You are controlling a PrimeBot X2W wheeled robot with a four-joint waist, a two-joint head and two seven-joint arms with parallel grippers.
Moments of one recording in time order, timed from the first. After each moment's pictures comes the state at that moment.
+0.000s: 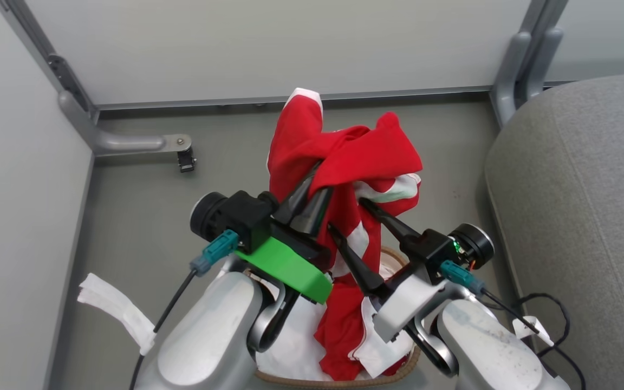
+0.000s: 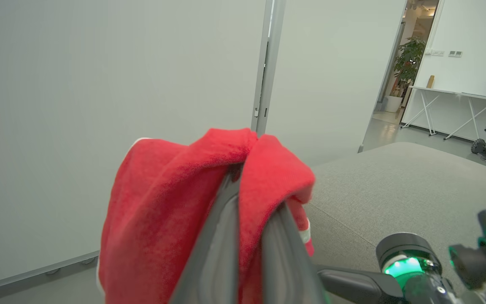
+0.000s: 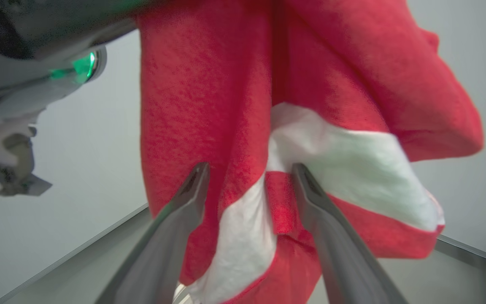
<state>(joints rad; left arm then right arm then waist) -0.50 0.07 -0.65 0.28 -0.48 -0.13 -0.26 -0.41 -0.06 0.55 0.36 0.22 0.13 -0.26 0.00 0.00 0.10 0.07</state>
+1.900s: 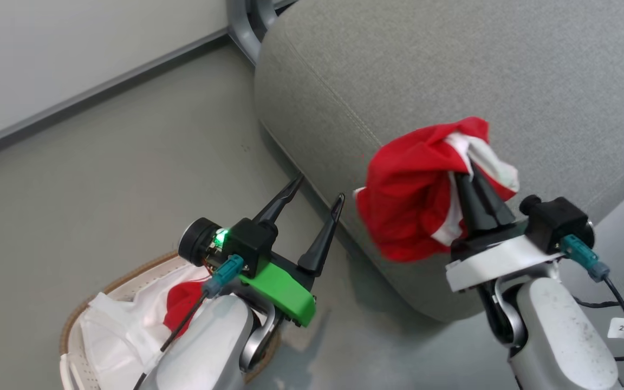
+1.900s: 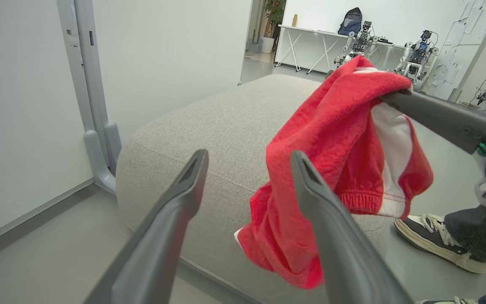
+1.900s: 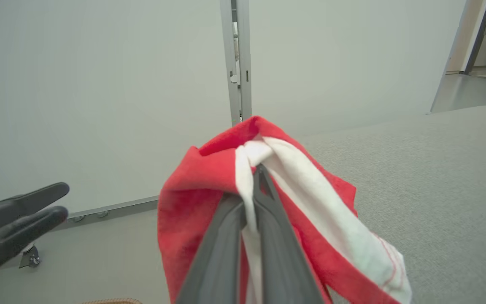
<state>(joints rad) -0.45 0.08 -0.63 0.37 -0.35 -0.13 -0.26 -0.31 -0.05 0.18 0.17 0.24 0.13 -0.26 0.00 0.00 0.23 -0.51</state>
